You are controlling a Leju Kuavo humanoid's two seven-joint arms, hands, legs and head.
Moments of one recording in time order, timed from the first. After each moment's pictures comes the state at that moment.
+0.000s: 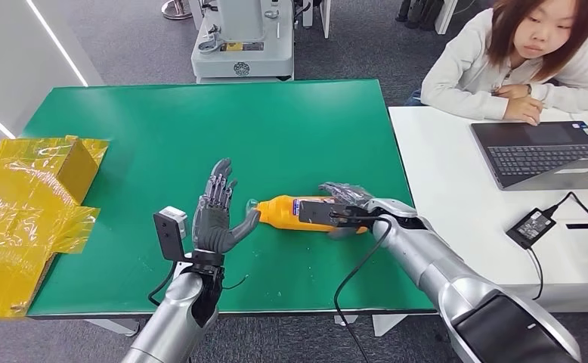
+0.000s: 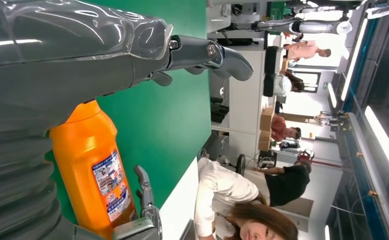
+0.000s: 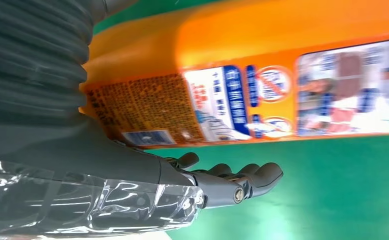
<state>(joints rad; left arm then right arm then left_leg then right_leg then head) -0.39 -0.20 -0.46 -0.88 0.14 0.07 -0.58 -0.83 -0.03 0.75 -0.54 0.61 0.27 -0.28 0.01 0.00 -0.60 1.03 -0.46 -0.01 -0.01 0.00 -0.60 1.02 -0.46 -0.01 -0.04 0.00</state>
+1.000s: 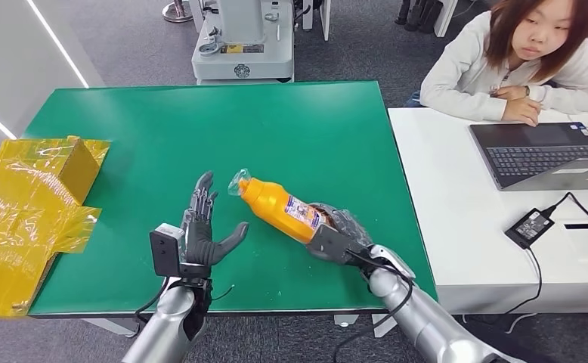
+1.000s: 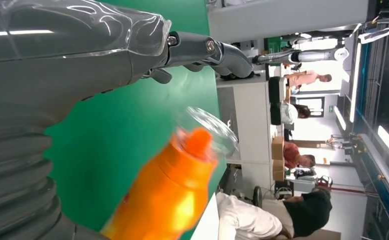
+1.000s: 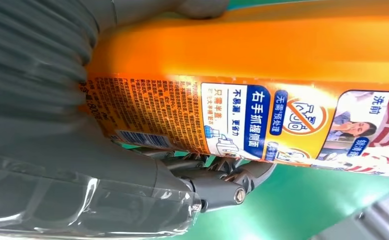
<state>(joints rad) -0.32 -0.15 -0.45 -0.92 0.05 0.20 -0.61 -0.50 -0.02 0.61 -0.74 0.31 -0.03 -0.56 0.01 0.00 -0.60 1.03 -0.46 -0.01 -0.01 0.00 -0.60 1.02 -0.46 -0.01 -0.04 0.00</state>
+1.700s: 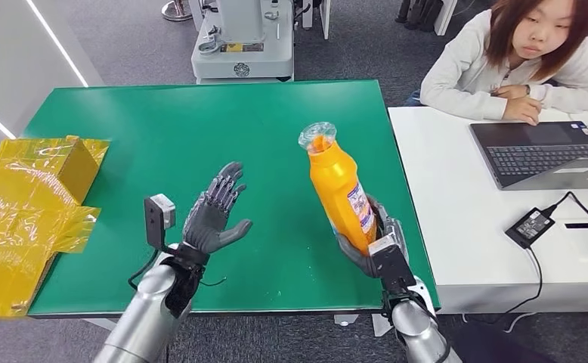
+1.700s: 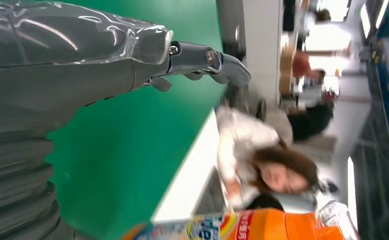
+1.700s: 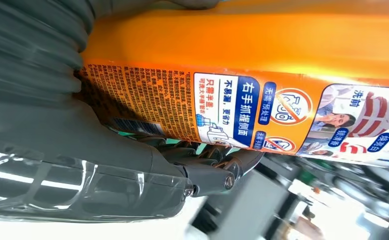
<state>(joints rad) -0.42 -0.11 -0.44 -0.94 0.20 -0.29 -0.37 -0.19 -0.02 0.37 -1.24 0.19 -0.23 -0.69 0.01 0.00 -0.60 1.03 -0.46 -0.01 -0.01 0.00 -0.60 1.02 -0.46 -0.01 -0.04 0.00</state>
